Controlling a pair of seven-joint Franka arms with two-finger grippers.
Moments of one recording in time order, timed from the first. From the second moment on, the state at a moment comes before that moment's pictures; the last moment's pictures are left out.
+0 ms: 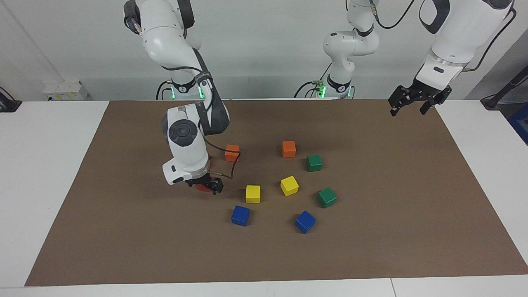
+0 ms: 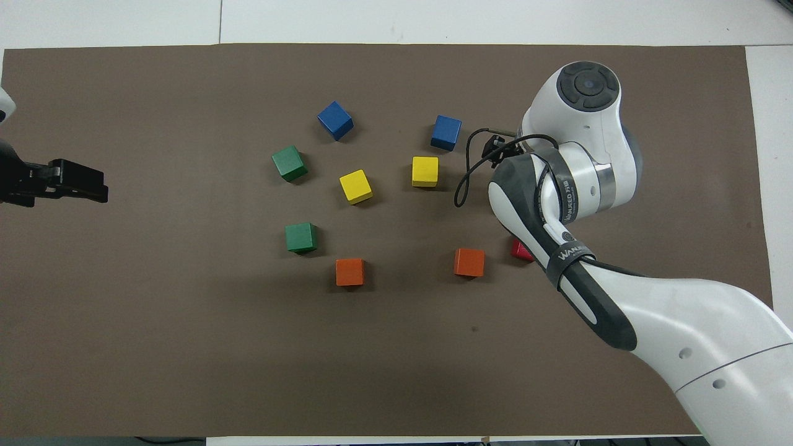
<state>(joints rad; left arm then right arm) -0.03 -0.01 -0.05 -1.59 0.01 1.56 -0.06 0.27 0.49 -0.02 -1.63 -0.02 2.06 0.62</state>
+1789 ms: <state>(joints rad) -0.22 0.01 -0.07 -1.83 0.01 1.88 -0.33 0.14 0.41 -0.04 -1.71 -0.03 2.13 0.20</state>
